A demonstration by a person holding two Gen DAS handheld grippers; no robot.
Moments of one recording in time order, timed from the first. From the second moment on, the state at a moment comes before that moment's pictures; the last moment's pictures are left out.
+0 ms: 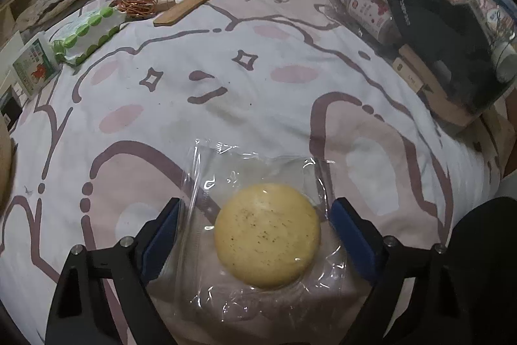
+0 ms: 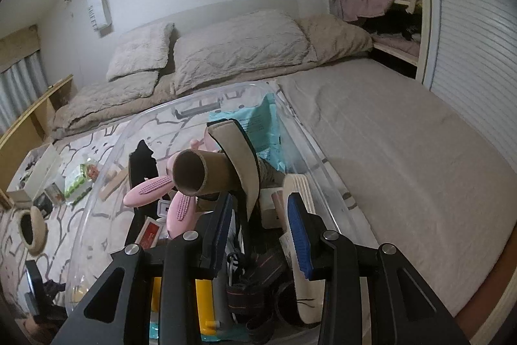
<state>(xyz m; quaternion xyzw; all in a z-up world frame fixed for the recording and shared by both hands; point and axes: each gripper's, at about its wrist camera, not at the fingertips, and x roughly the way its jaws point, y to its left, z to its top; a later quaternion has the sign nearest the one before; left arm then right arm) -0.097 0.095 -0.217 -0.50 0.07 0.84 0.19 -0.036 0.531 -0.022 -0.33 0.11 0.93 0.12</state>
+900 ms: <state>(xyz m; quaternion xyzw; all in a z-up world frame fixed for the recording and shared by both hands) -0.081 0.079 -0.170 -0.47 -0.02 0.86 0.20 -0.014 0.521 -0.021 -0.24 0.18 0.95 -0.04</state>
